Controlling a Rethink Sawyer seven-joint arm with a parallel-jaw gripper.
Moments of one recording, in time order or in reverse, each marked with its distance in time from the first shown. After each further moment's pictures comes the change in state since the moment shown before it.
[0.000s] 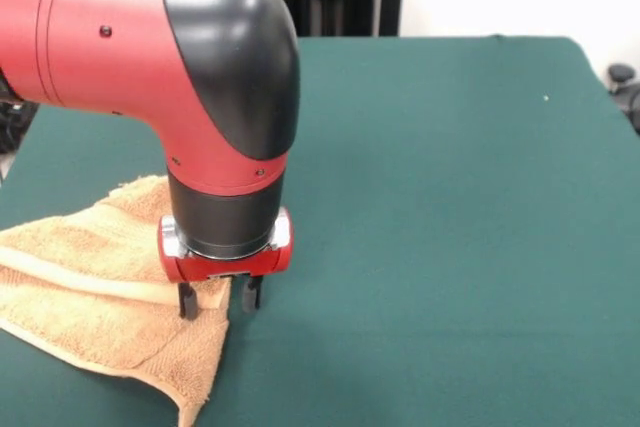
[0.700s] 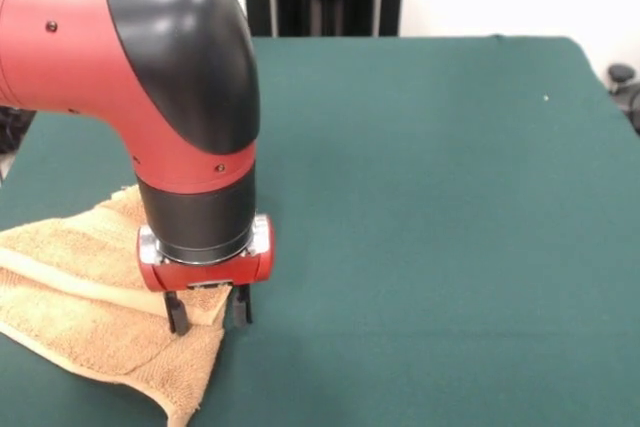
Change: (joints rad) arm -0.063 -0.003 0.055 0.035 0.037 -0.076 0.000
